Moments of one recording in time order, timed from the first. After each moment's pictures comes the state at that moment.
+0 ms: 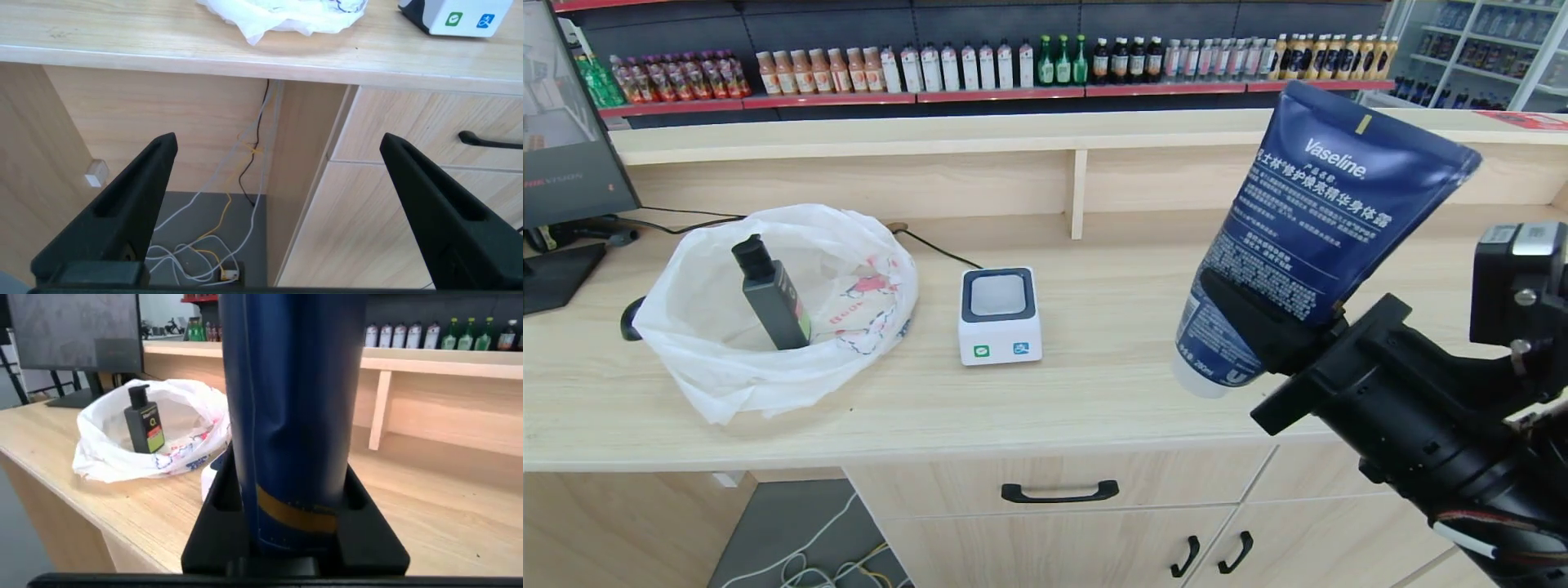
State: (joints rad) left arm 0.00 0.00 0.00 0.00 0.01 -0.01; right arm 0.76 1.58 -0.40 -1.57 -0.09 -0.10
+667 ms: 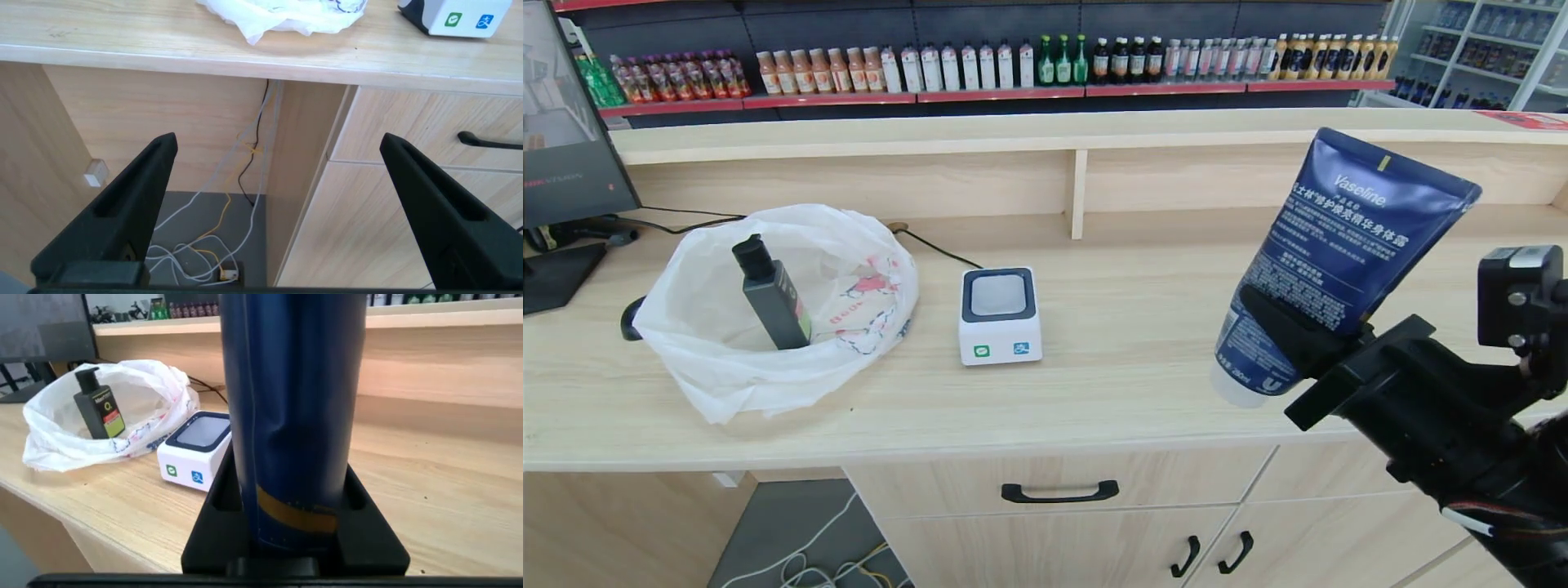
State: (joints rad) left arm 0.00 0.00 0.00 0.00 0.01 -0.01; right arm 0.63 1.56 -0.32 -1.57 -0.09 -0.02
